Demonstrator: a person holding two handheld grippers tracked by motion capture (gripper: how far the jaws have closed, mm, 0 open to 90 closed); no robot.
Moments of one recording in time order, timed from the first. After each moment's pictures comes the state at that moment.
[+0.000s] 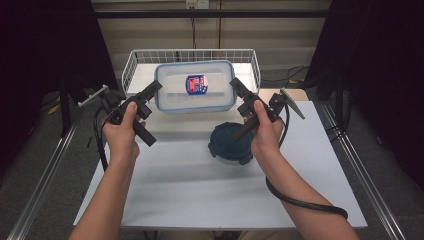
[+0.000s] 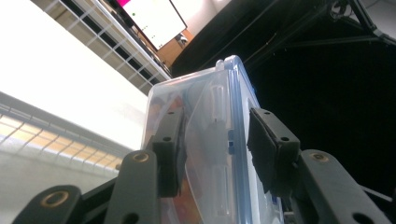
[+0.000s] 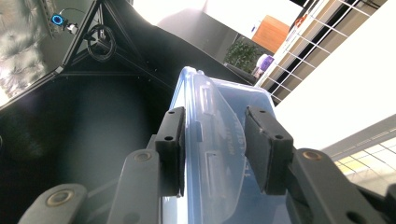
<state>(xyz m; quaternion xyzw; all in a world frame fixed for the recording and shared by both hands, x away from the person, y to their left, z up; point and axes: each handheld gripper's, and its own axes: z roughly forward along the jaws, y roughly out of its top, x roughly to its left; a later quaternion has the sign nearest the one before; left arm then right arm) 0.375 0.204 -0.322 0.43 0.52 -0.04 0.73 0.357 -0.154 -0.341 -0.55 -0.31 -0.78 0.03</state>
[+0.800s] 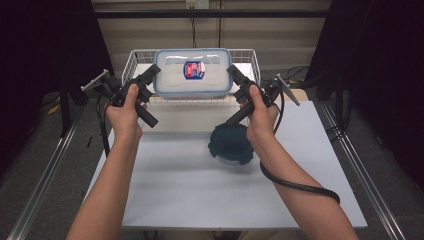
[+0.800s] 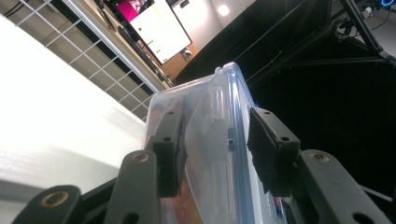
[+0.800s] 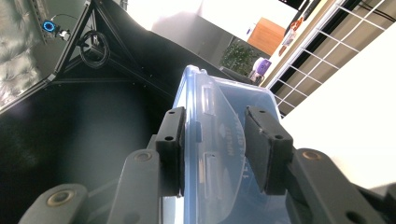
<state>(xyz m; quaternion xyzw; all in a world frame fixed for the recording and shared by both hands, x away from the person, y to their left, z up) 0.411 0.200 -0.311 0.40 0.53 -0.03 0.74 0.389 -0.149 -0.327 -0.56 -0.30 -0.77 0.03</state>
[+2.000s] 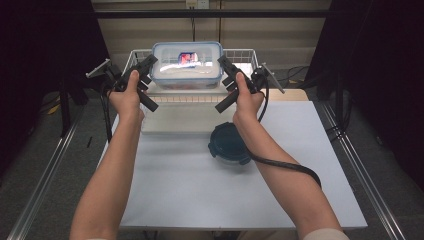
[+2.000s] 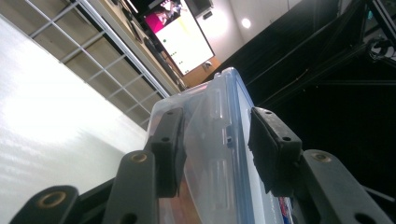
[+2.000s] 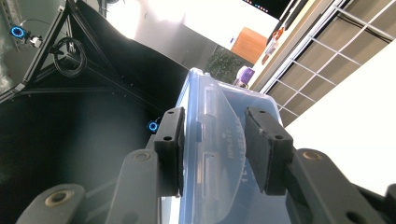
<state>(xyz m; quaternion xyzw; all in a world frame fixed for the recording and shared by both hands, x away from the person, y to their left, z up) 0.466 0.206 -0.316 0.38 0.58 -0.01 0.72 0.440 -0.126 -0.330 -0.59 -0.30 -0.75 0.01</state>
